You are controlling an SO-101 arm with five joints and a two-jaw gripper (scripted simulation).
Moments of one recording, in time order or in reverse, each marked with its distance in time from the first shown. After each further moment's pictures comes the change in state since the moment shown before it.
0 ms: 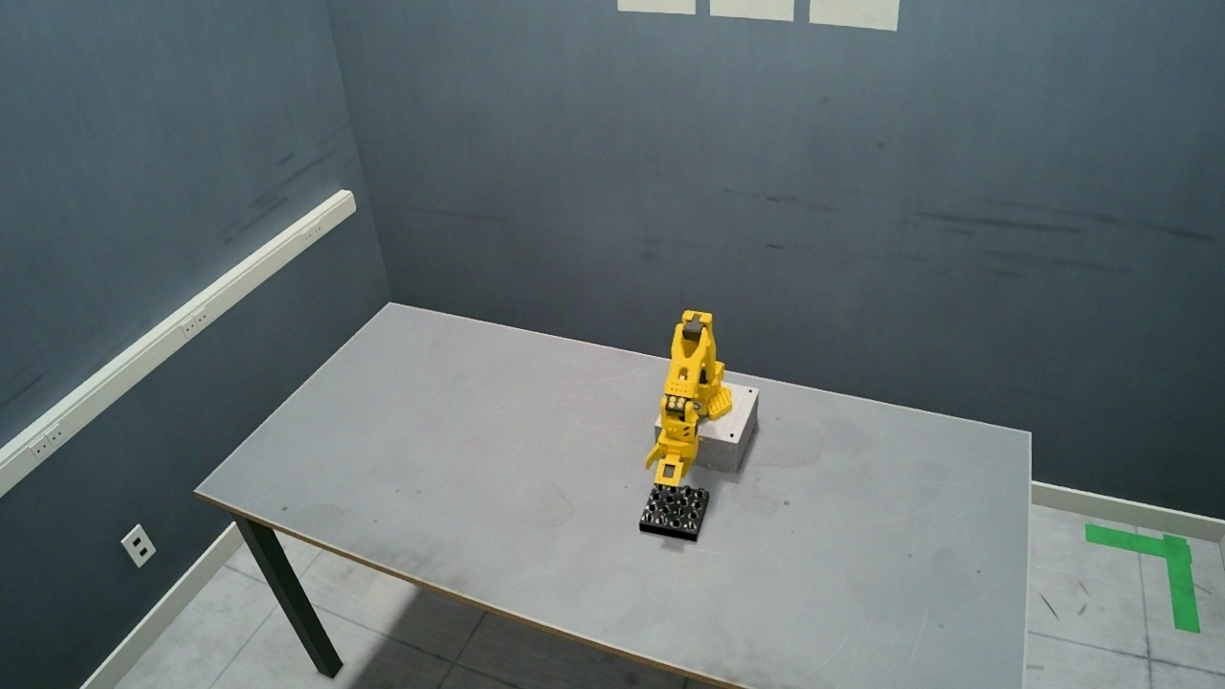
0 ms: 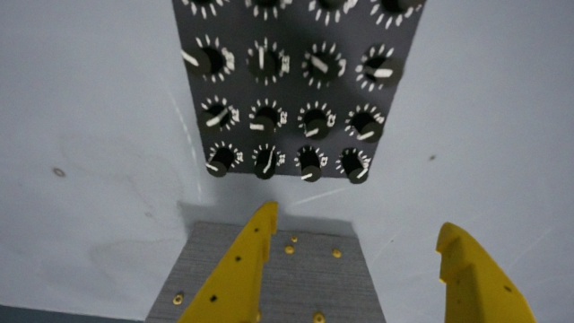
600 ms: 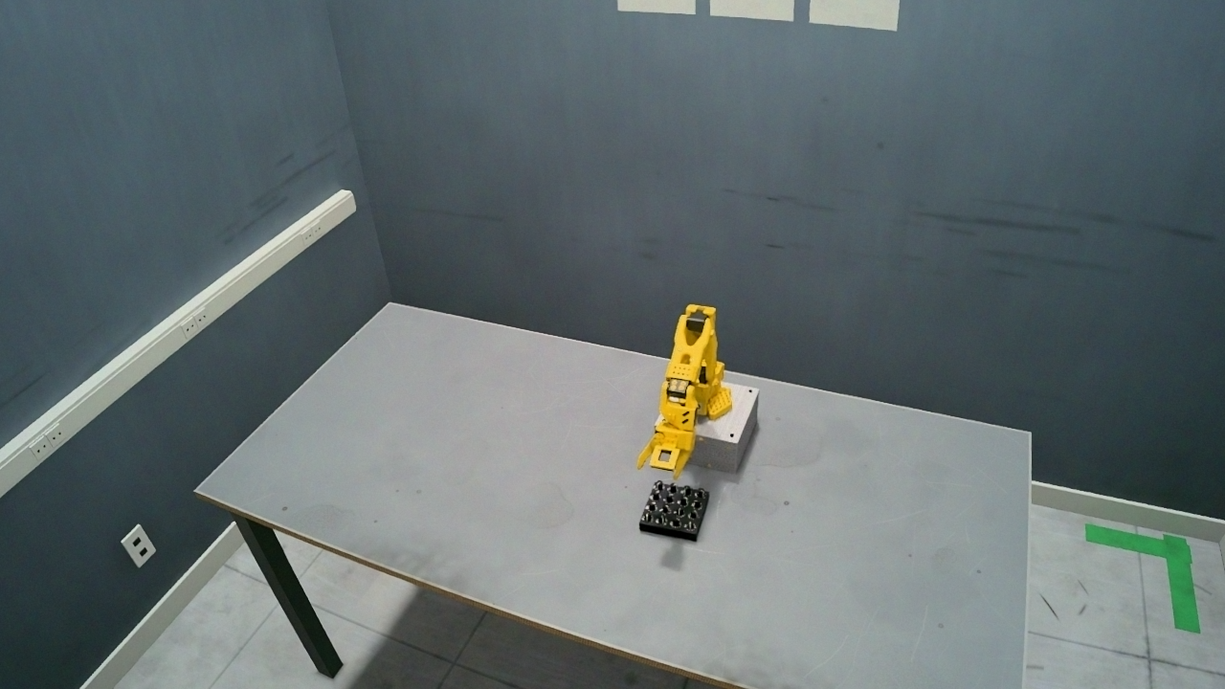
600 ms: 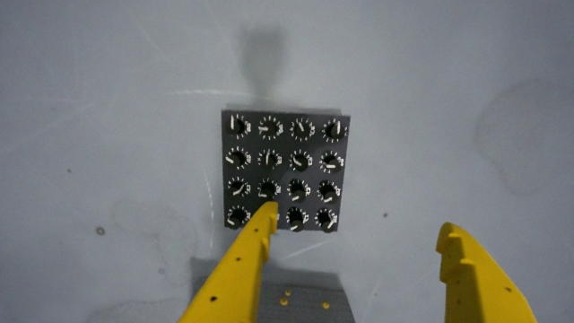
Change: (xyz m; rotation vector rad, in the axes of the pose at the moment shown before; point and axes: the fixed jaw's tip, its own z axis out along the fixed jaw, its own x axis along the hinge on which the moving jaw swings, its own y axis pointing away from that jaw) arm -0.048 -0.002 -0.038 0.012 -0.353 0.000
